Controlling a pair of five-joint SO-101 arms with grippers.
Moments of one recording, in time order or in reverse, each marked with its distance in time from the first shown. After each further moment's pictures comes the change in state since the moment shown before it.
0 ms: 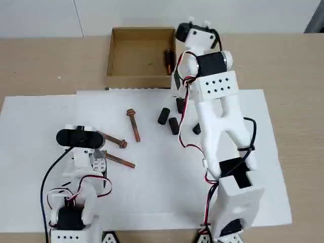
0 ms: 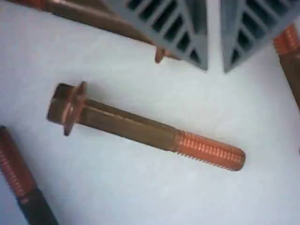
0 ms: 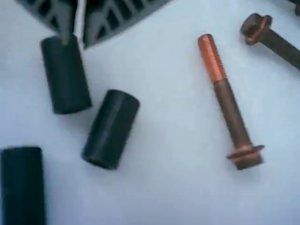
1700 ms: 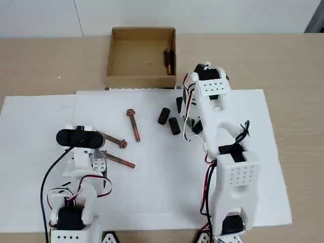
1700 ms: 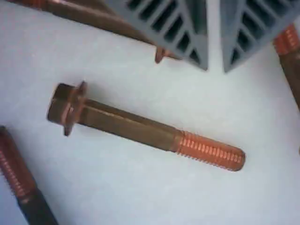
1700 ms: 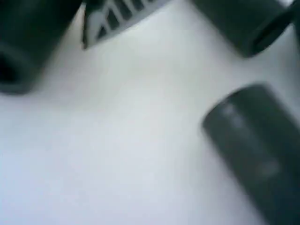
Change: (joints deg) left arm 0.0 0.0 0.0 0.0 0.0; right arm 6.0 15.5 13.8 -9.6 -9.1
